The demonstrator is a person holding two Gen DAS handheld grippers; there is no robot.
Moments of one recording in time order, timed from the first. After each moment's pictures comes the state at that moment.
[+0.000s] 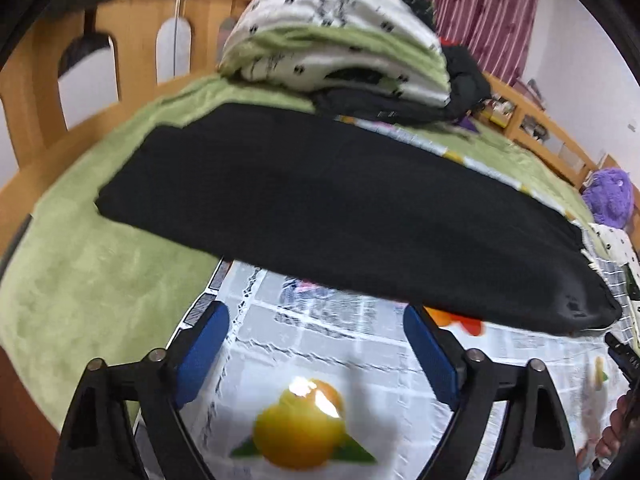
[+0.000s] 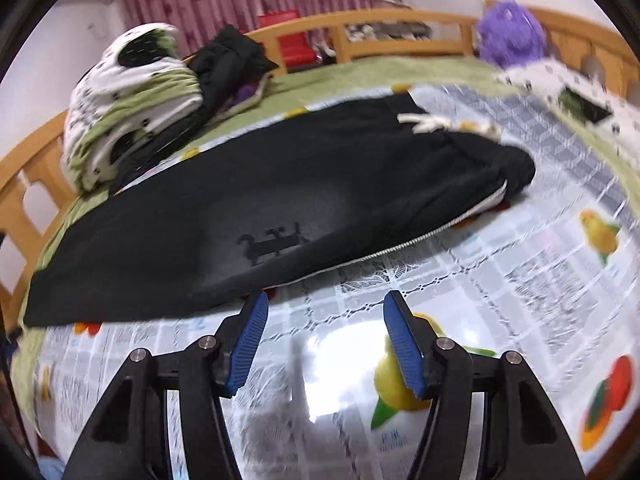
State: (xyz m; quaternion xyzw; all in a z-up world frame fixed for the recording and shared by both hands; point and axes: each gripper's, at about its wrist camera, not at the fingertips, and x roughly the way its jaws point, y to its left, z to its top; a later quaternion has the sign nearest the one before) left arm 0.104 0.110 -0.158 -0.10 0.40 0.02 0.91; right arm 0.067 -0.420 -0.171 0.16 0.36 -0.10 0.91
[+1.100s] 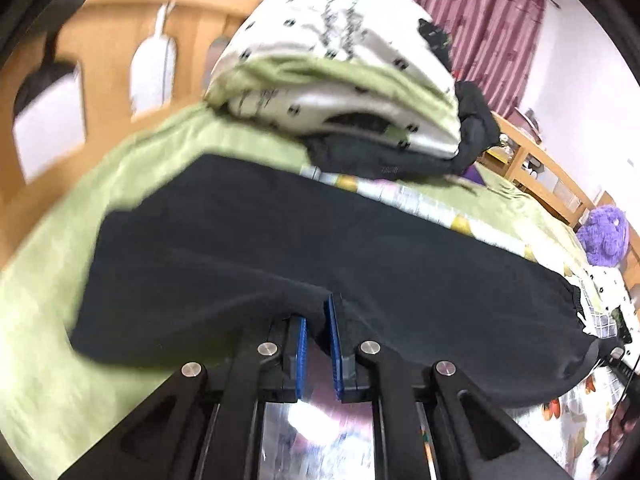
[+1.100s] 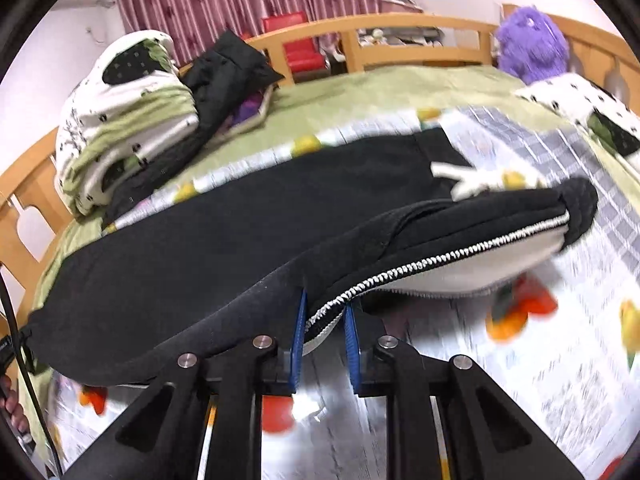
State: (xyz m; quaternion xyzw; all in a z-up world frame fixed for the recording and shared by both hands) left arm 0.208 0.132 -0.102 -0.12 0.35 0.00 0.93; right arm 0.178 -0.437 -0.125 0.15 0.35 -0.08 0.92
